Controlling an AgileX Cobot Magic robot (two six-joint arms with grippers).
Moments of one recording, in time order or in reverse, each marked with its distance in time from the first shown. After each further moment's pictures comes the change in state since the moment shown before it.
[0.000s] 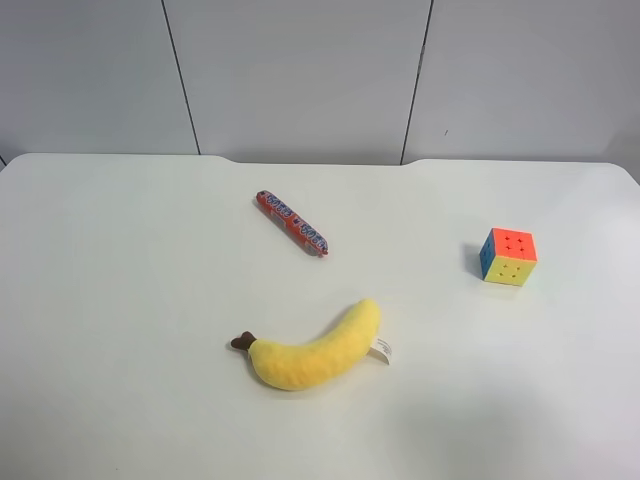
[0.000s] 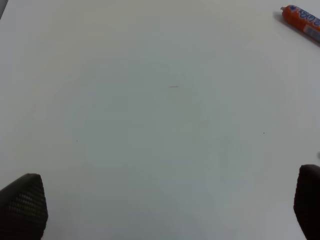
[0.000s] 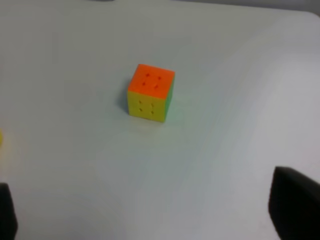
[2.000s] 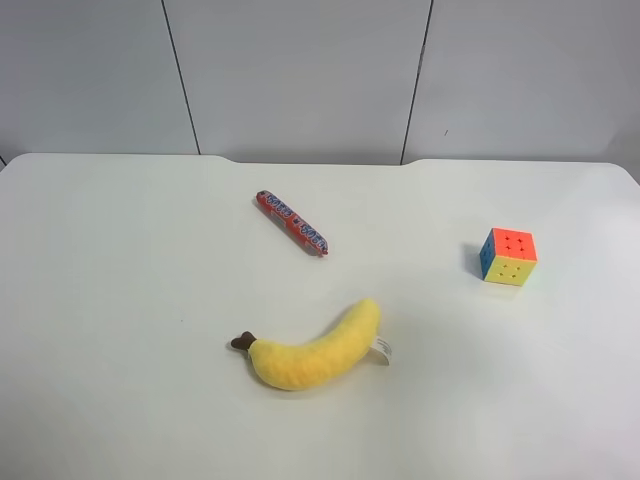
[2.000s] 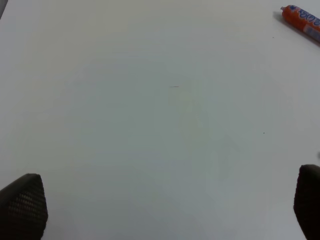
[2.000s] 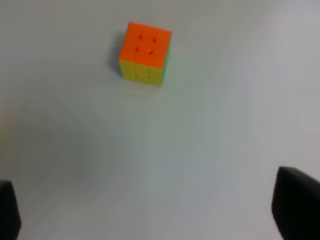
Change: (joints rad) left arm 0.000 0.000 0.000 0.000 0.000 0.000; right arm 0.000 0.633 -0.256 -0.028 0.007 0.109
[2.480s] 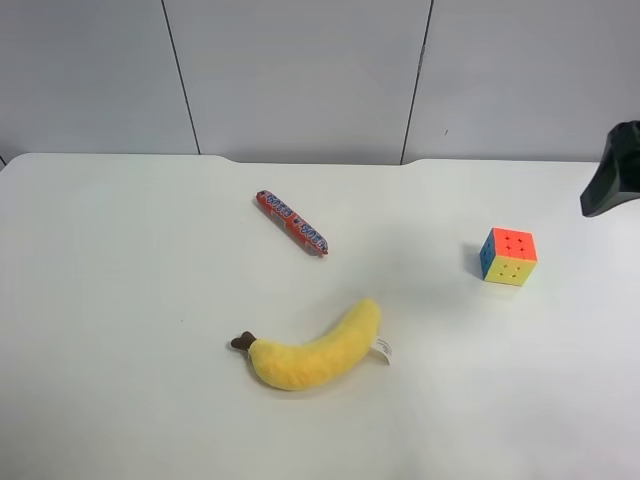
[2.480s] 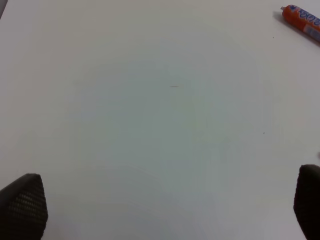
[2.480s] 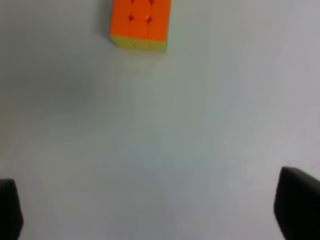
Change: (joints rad) left arm 0.000 0.000 0.000 0.000 0.000 0.000; right arm 0.000 0.469 -0.210 0.000 0.037 0.147
